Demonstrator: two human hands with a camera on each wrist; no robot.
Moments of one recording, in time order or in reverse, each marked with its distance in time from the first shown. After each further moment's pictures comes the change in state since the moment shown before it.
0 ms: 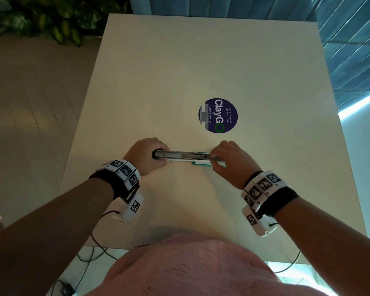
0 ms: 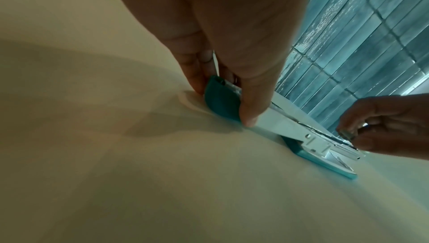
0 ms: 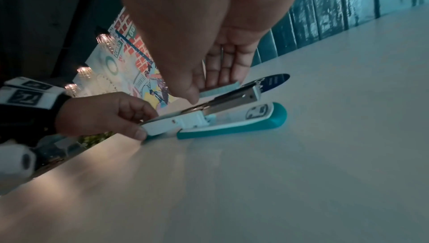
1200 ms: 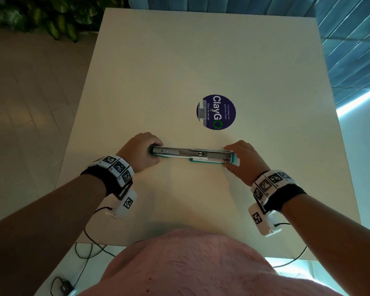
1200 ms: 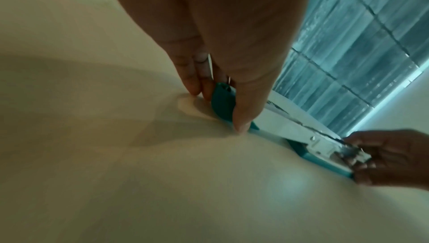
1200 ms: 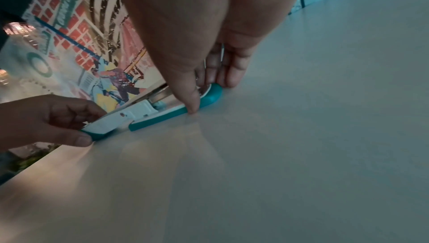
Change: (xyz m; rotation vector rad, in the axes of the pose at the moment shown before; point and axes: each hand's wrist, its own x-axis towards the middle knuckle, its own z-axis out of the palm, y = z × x) left_hand -0.002 -0.003 -0.006 0.040 -0.023 -0.026; right_hand -0.011 0.036 0.001 0.084 -0.014 0.219
